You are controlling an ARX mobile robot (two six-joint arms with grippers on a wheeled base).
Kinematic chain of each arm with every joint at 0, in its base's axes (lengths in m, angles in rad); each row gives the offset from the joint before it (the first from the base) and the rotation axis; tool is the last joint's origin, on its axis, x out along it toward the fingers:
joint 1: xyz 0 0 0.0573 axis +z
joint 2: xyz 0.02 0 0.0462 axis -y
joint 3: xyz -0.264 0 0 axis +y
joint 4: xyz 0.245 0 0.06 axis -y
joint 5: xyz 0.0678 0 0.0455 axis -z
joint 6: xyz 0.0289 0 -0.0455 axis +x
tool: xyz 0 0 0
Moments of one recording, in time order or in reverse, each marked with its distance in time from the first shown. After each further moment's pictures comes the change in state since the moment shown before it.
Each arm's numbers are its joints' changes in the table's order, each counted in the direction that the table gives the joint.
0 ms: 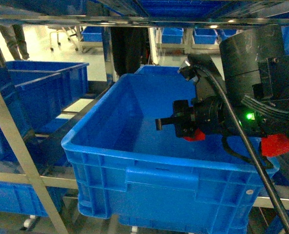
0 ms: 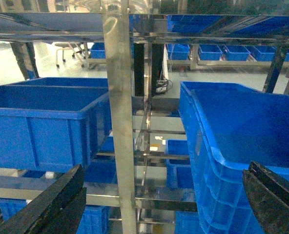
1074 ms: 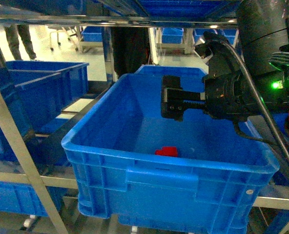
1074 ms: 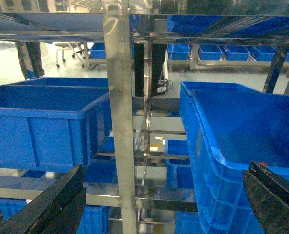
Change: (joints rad) left arm 0.000 0.000 0.000 0.000 0.000 0.000; right arm -0.022 0.142 0.002 -0.178 -0.055 0.158
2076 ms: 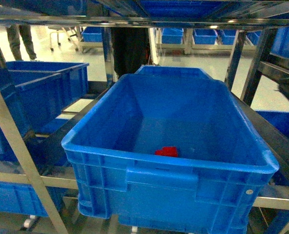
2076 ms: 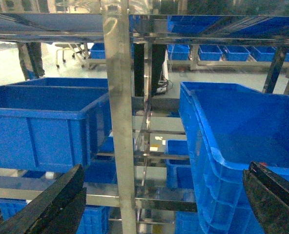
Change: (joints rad) left arm 0.000 0.000 0.000 0.000 0.000 0.000; right arm -0.113 0.809 0.681 0.204 0.166 -0.151
